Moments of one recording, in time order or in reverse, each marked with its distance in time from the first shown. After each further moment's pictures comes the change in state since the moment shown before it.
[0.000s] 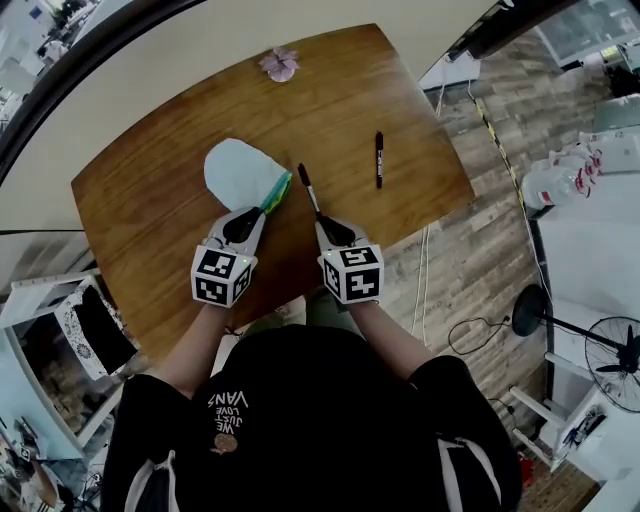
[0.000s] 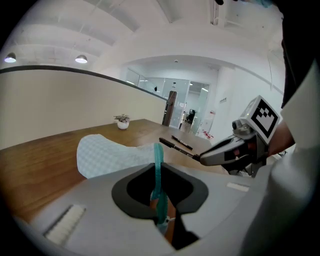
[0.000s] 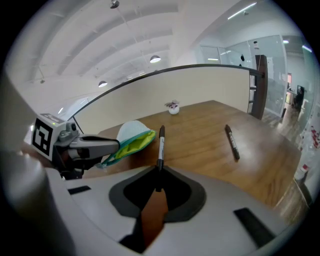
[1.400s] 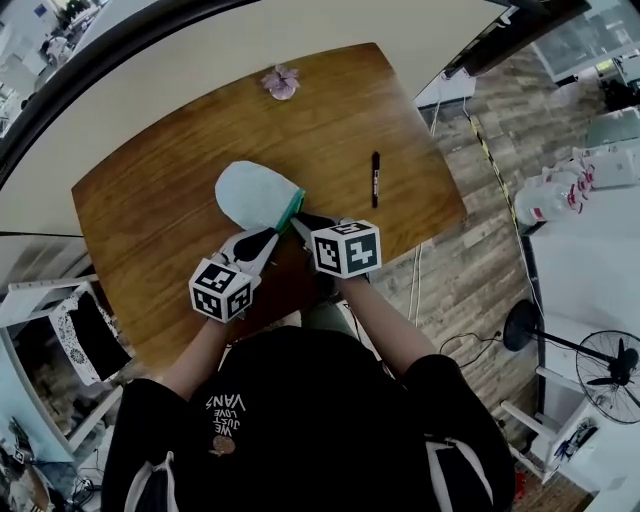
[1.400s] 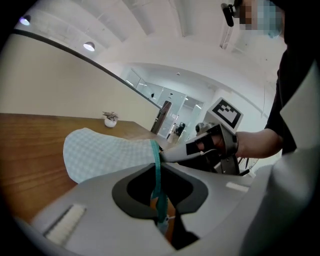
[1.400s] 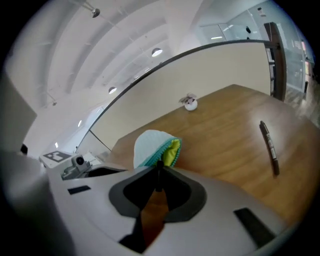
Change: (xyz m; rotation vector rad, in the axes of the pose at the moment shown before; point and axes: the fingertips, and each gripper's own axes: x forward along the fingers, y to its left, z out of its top) left arm 0.005 -0.037 0.018 -0.163 -0.087 -0.187; right arm 0.032 0.027 0.050 0.106 0.076 0.276
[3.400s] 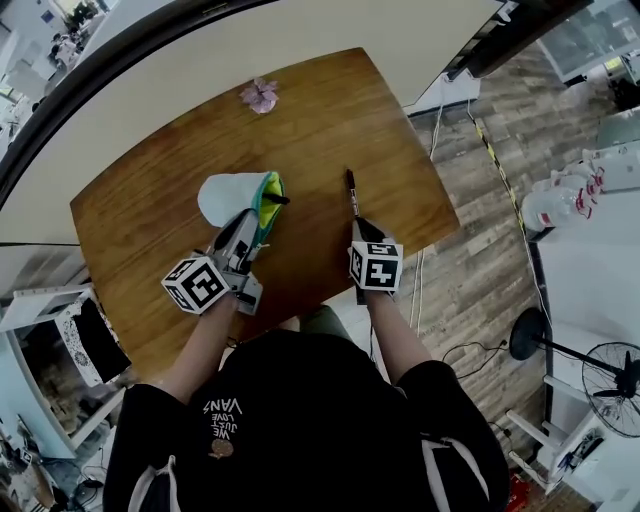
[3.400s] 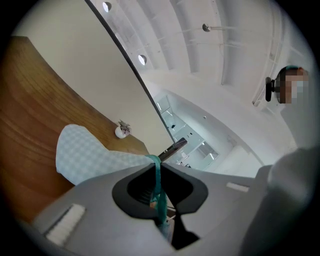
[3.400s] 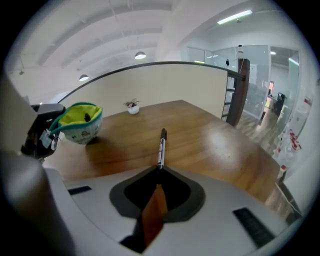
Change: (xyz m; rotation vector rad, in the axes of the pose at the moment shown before) left arm 0.021 0.025 0.078 -0.514 -0.355 0.054; right arm -0.079 -0.183 -0.025 -0.057 -0.070 -0.486
